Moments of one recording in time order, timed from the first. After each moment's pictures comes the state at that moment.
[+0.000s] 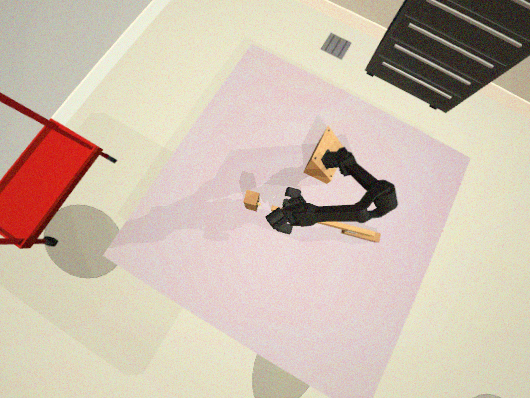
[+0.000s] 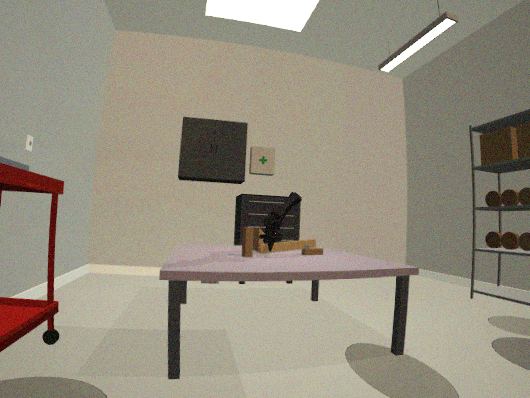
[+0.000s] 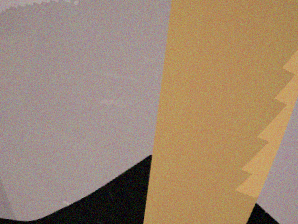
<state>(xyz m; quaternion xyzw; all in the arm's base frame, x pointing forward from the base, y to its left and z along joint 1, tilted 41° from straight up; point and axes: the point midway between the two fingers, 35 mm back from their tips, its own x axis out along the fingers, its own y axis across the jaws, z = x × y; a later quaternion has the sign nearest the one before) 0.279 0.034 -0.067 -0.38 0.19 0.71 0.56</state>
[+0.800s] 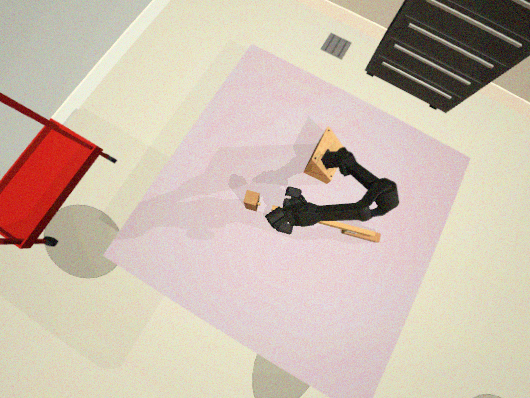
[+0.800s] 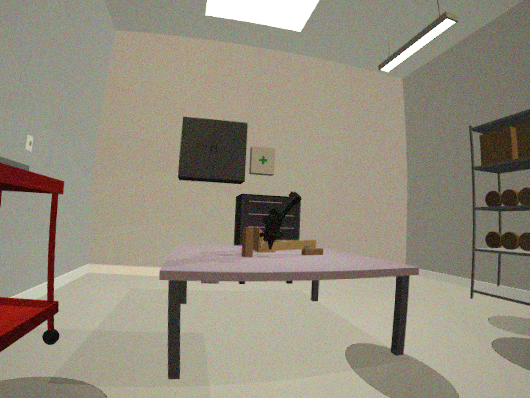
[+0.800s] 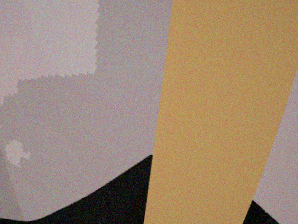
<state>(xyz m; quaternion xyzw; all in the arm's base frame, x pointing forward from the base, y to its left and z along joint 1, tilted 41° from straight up) 0.280 0.027 -0.058 -0.38 0.19 0.71 0.56</state>
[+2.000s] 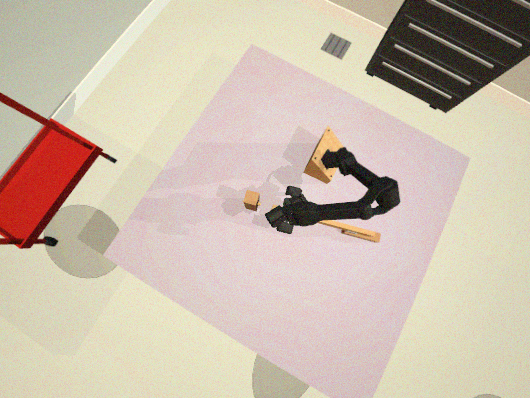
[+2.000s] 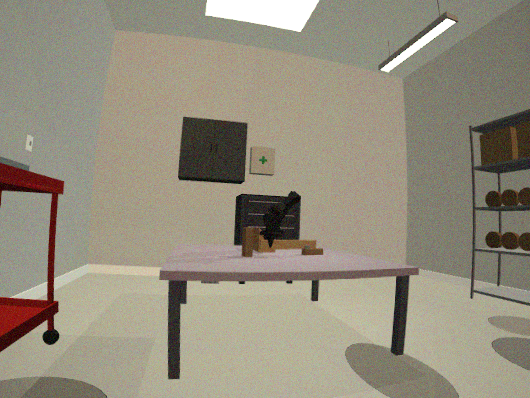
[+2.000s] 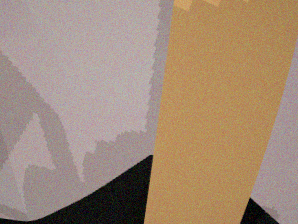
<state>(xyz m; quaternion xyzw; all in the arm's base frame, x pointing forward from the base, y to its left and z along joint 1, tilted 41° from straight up) 0.281 0.019 -0.049 -0.38 0.19 0.71 0.56</state>
